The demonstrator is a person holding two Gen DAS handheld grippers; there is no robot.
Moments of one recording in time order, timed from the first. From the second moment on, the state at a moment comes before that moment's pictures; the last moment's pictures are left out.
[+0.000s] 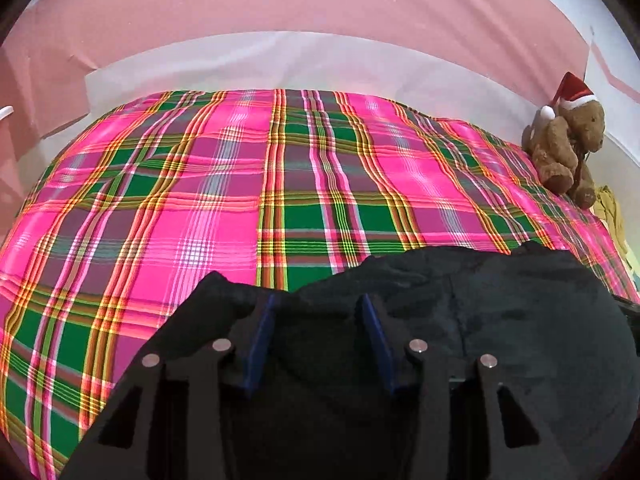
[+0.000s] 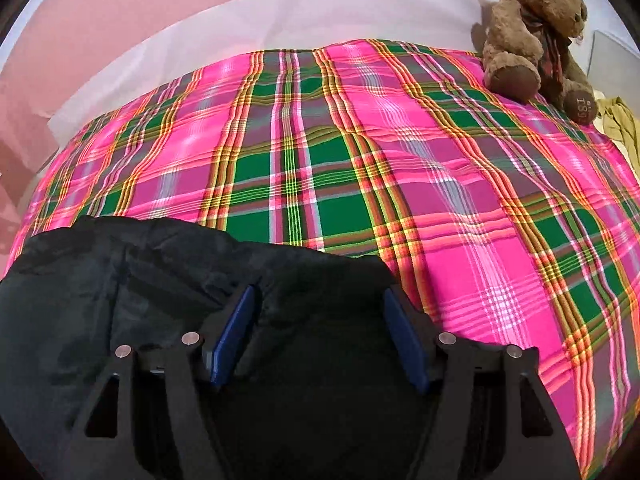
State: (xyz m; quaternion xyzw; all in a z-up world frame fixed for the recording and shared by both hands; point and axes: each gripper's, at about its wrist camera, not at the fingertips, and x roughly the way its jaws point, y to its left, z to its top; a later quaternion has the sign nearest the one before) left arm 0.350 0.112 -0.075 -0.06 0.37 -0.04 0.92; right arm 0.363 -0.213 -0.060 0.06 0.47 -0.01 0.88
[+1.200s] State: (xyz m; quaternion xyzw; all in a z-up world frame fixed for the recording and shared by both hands) left arm 0.367 0.009 -0.068 -0.04 0.43 -0.12 0.89; right arm 0.364 -0.154 -0.044 0.04 0.46 0.05 0.88
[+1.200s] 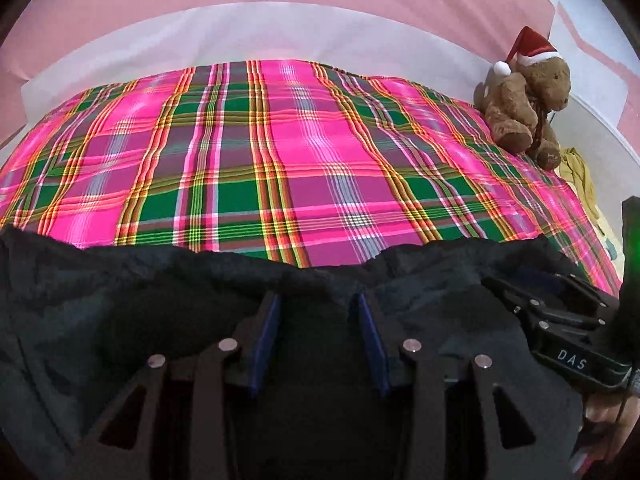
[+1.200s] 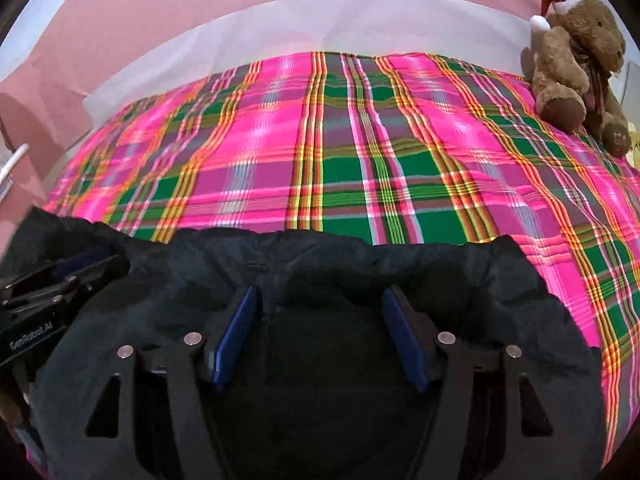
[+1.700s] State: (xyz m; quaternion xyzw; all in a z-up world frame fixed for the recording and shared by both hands) left arm 0.347 0.152 -0.059 -0.08 0.40 -0.06 0.91; right arm 0.343 -0.233 -0.043 0.06 0.46 -0.03 0.89
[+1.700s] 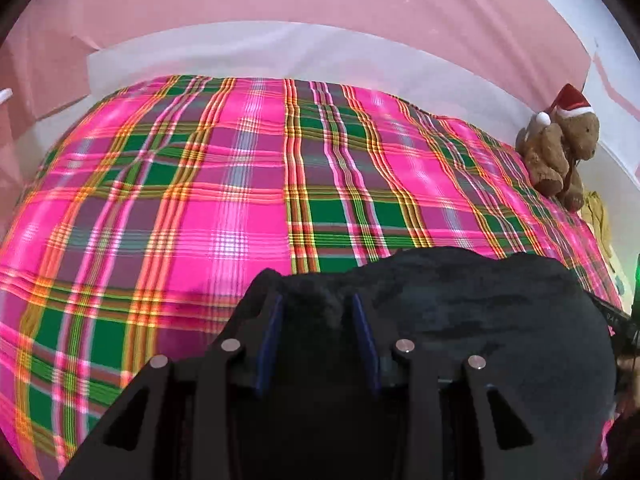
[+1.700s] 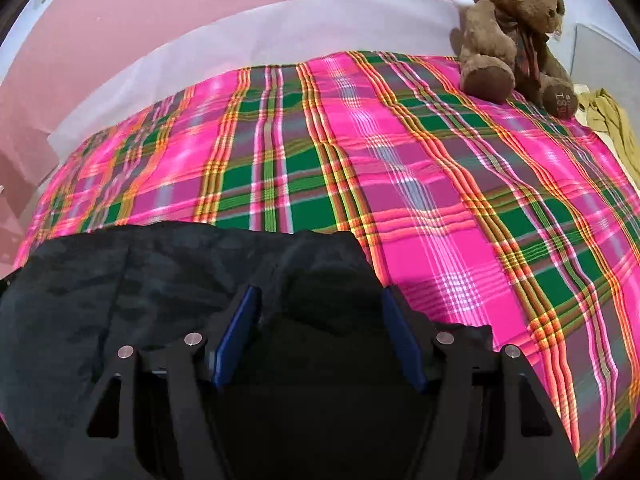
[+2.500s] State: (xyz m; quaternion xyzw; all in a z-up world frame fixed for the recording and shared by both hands) left arm 0.355 0.140 -0.080 -0.06 0.39 -0.05 0.92; right arm 0.348 -0.235 -0.060 0.06 0.45 -0.05 0.89
